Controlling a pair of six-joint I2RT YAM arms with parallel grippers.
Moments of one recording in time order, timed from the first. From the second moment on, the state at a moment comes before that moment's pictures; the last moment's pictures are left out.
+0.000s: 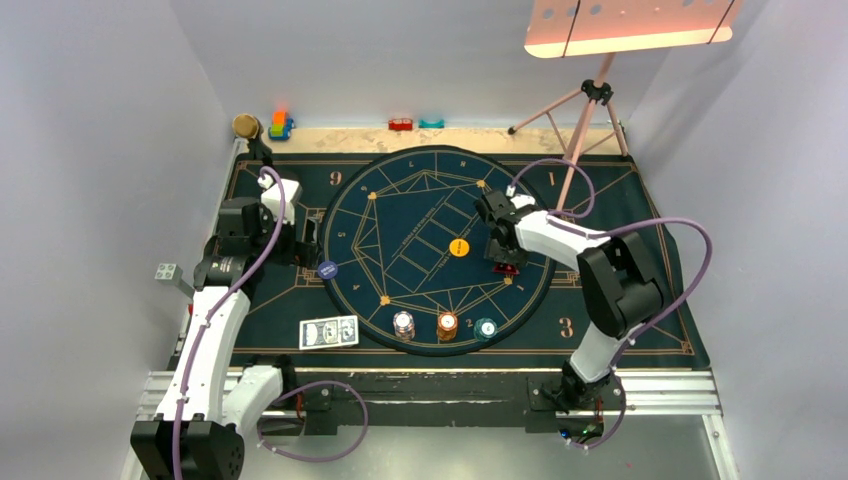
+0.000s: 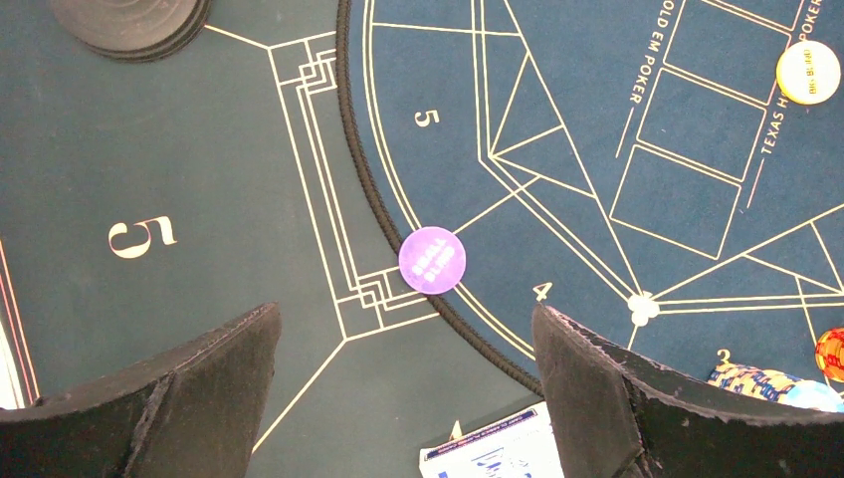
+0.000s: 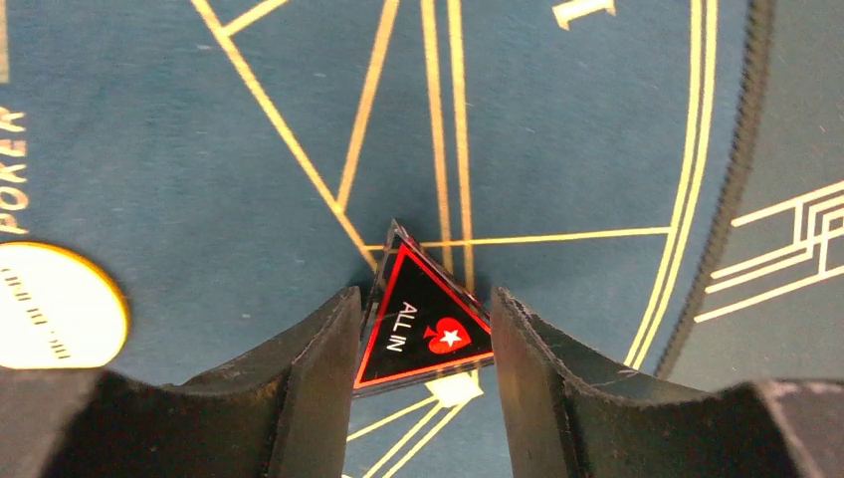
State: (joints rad) left arm 0.01 0.90 0.84 -0.62 0.23 0.12; right arm 0.50 1.74 1.07 -0.62 0.44 0.74
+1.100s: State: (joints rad) left arm 0.01 0.90 0.84 -0.64 0.25 0.12; right arm 0.67 1.71 1.19 -0.61 0.31 0.58
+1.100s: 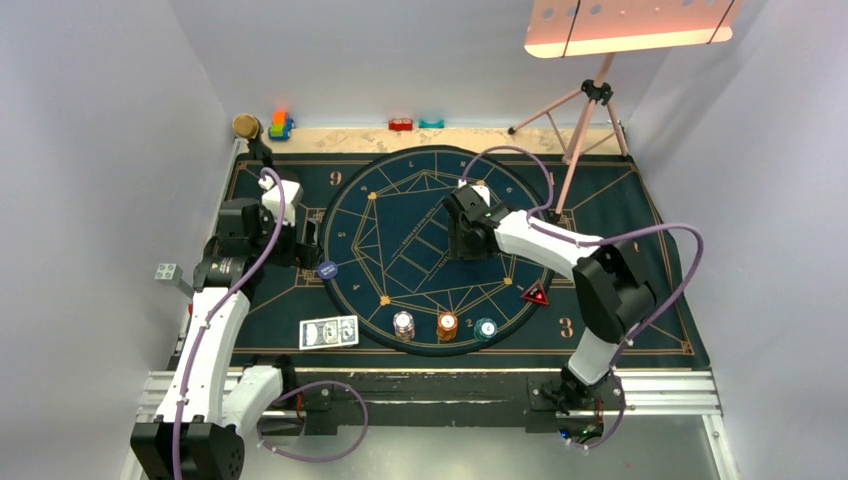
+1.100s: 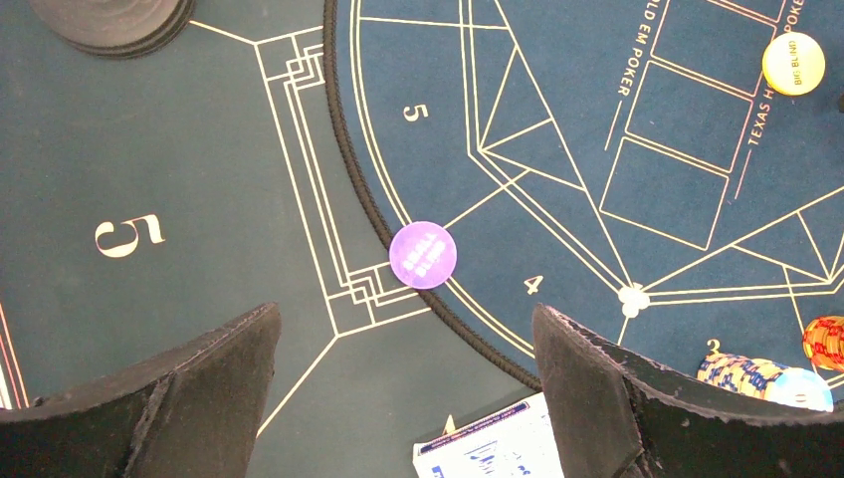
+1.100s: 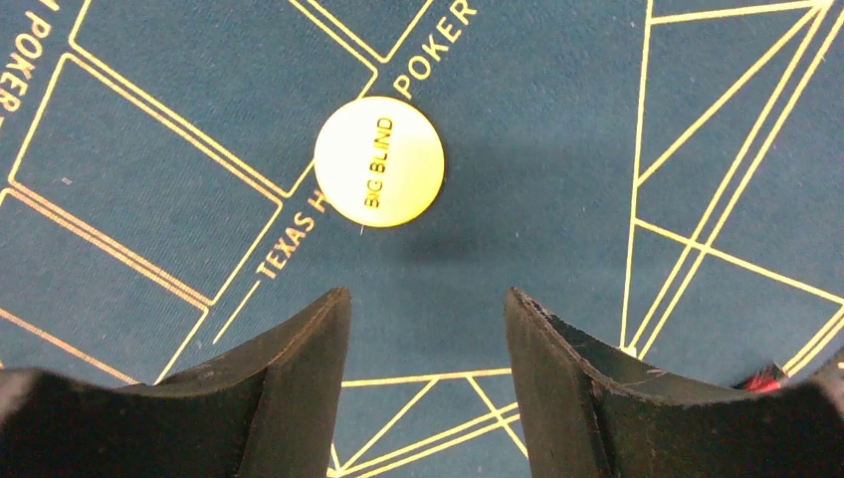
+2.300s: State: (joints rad) left arm 0.01 0.88 0.84 -0.64 0.25 0.14; right arm 0.59 2.21 1.75 -0.66 0.22 0.41
